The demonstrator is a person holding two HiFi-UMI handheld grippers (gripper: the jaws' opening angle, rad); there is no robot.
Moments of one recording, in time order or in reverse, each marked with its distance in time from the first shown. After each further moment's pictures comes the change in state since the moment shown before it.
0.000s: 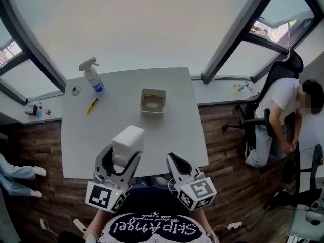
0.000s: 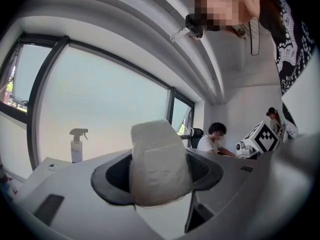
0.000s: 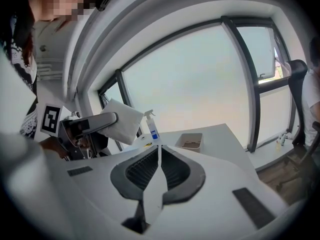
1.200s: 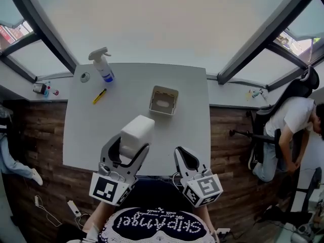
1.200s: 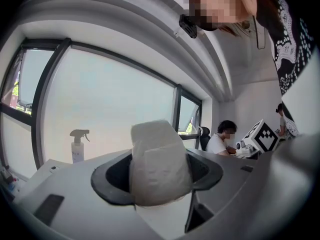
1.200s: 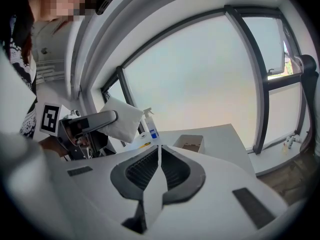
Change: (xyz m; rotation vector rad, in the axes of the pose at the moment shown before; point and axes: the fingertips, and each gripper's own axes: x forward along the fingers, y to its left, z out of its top) left arm 0.043 0.013 0.005 0.012 0.003 0.083; right arm 0.033 -0.036 0.021 -0.015 0.056 0.070
